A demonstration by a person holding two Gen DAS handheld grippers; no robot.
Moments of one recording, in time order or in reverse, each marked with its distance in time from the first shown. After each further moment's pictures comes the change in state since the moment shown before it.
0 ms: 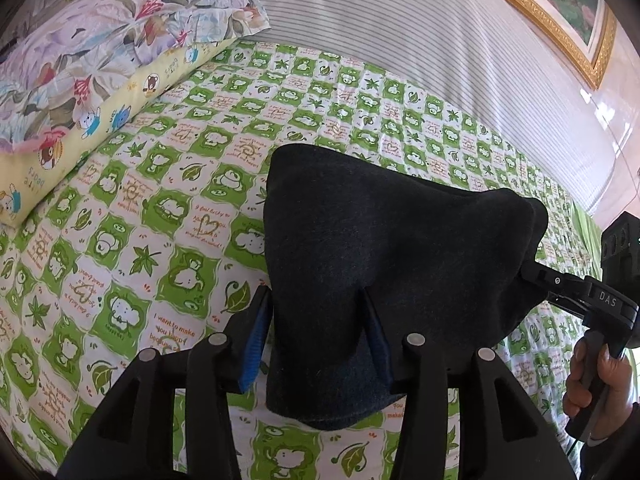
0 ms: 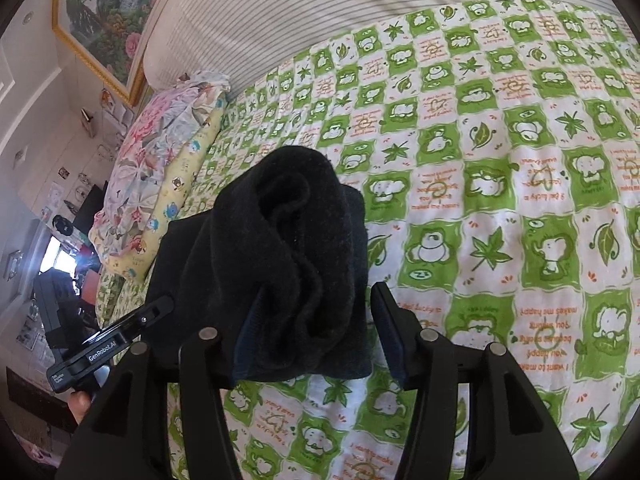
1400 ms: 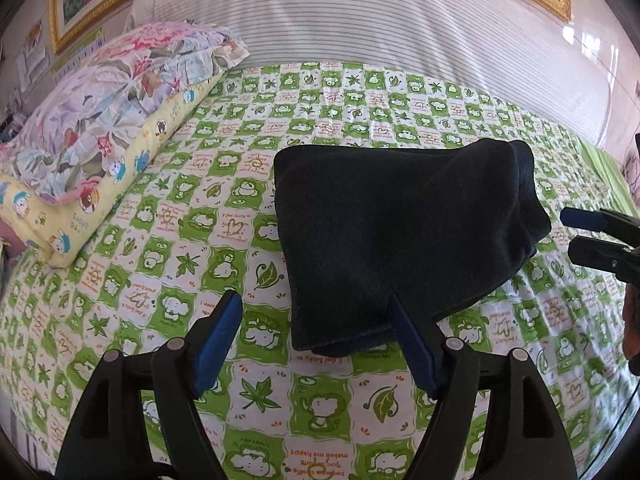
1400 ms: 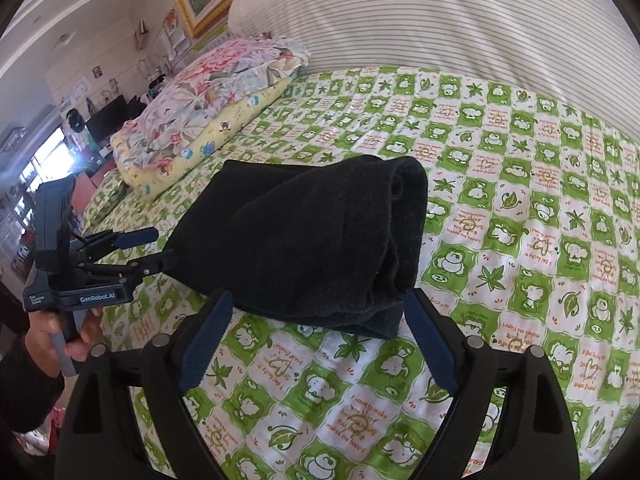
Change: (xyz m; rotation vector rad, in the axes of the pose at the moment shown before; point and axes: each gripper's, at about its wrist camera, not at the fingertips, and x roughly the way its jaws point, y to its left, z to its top) left arm -0.036 -0.025 -0.028 0.224 -0.038 0.152; right arm -0.034 0.059 -0.029 -0.402 0.015 -0.057
